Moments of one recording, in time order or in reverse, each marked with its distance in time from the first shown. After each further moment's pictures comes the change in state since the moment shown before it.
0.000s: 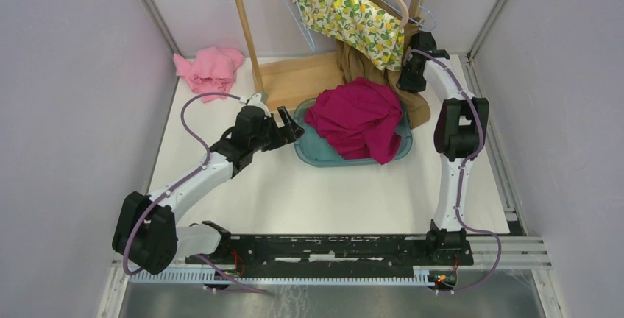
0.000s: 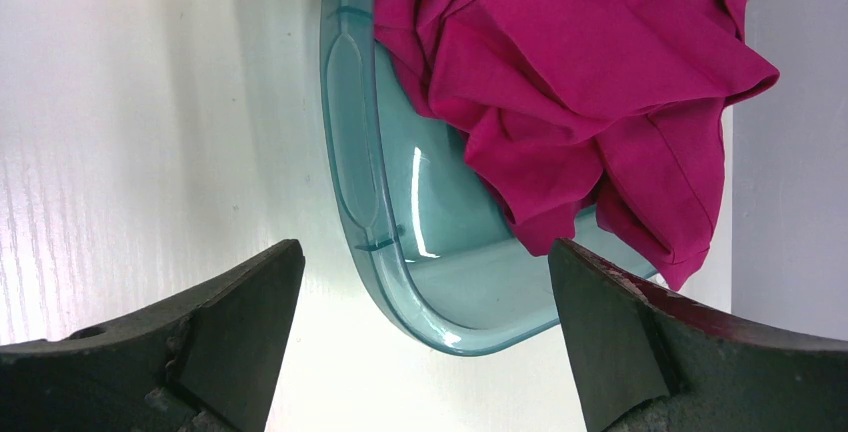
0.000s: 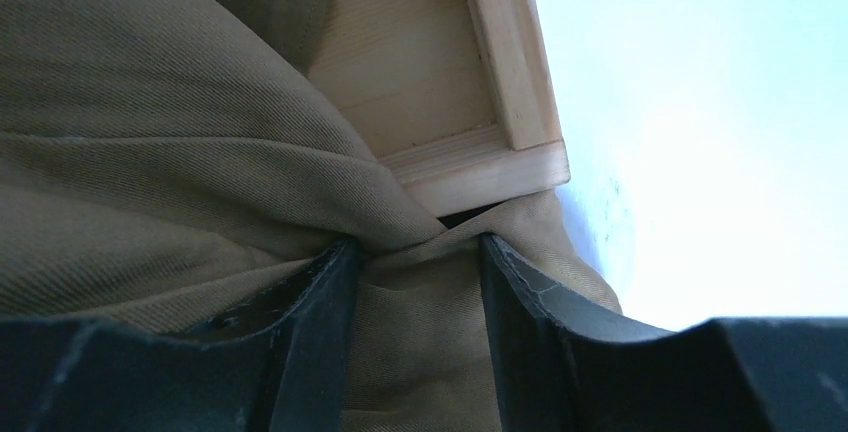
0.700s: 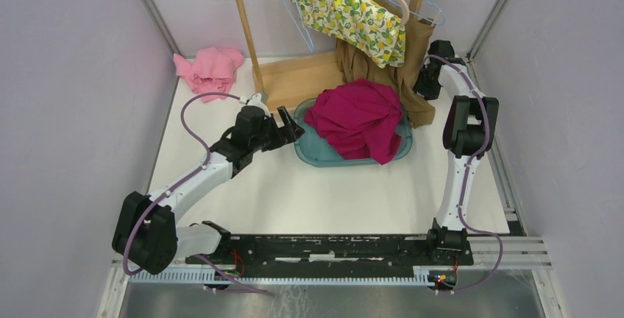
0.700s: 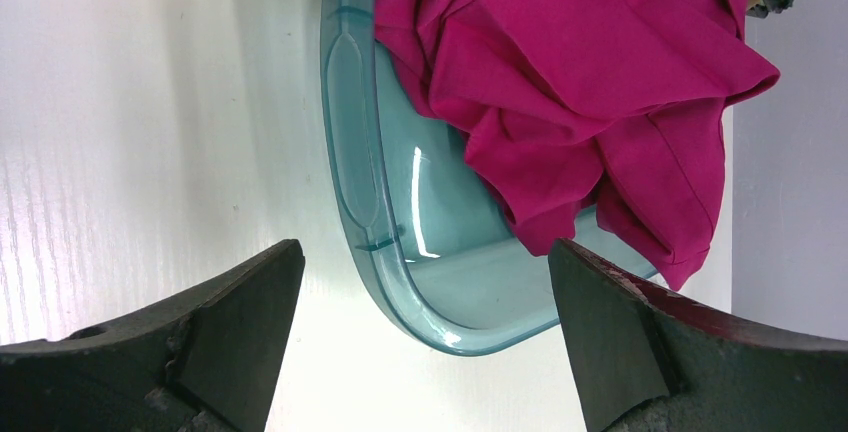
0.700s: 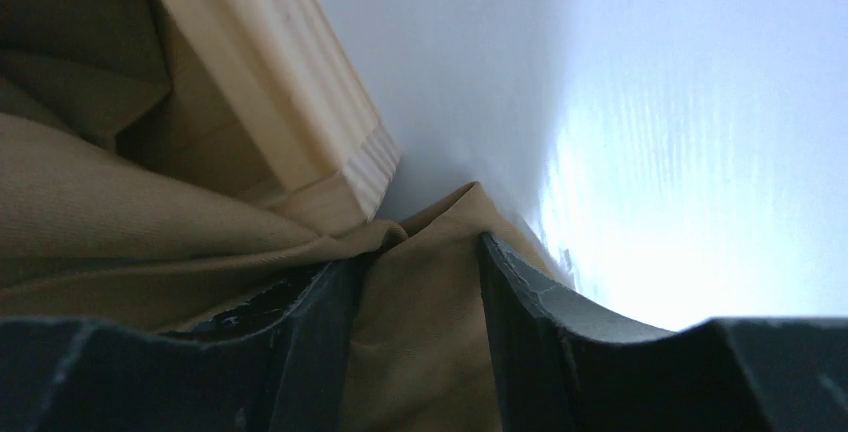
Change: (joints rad) left arm 0.000 0.000 0.000 0.000 0.000 0.000; right arm -0.121 0.036 -0.064 0.066 -0.057 0.066
